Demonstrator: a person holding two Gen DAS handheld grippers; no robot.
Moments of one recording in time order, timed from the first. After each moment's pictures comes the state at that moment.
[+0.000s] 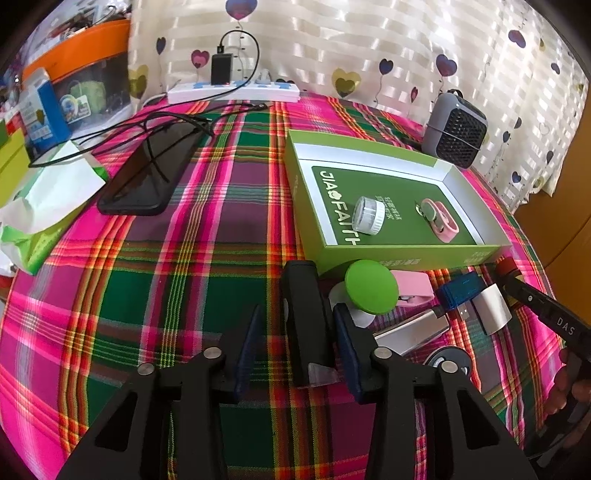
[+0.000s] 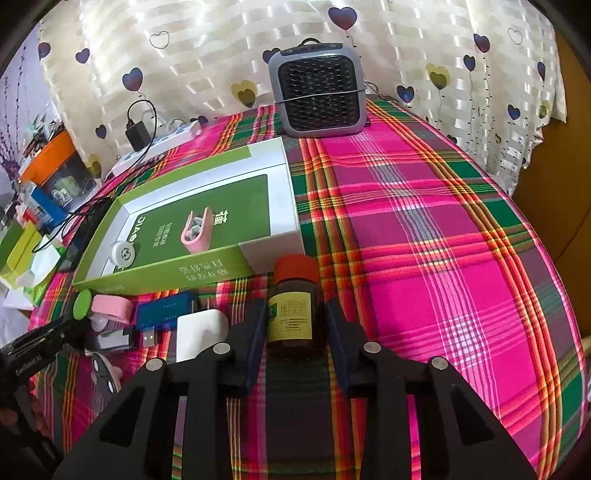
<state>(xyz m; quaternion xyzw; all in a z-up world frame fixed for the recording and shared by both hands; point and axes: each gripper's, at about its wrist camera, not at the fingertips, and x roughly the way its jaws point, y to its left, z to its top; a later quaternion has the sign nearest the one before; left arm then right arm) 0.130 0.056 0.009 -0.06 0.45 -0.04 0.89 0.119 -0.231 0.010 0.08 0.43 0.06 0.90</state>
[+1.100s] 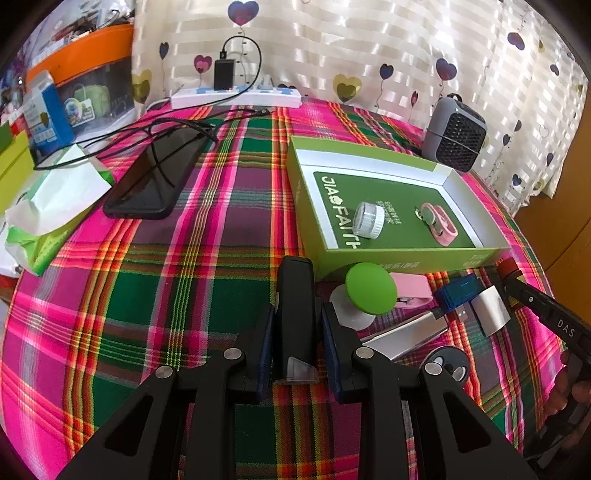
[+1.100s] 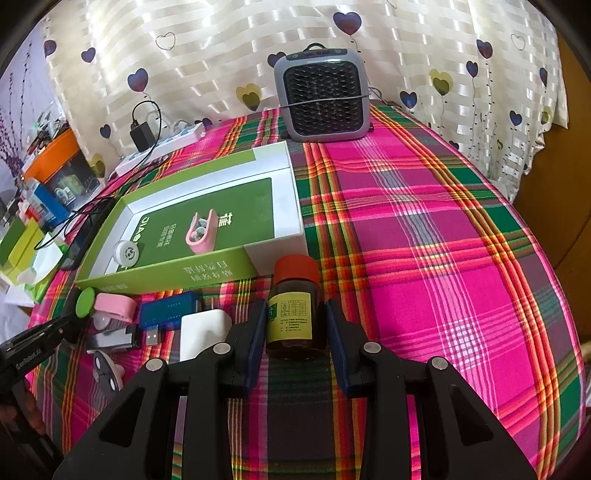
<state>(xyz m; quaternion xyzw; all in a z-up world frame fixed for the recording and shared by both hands) 0.127 0.058 0.015 -0.06 0.44 -0.04 0.90 0.118 -0.228 0.014 0.08 0.42 0.06 0.90</state>
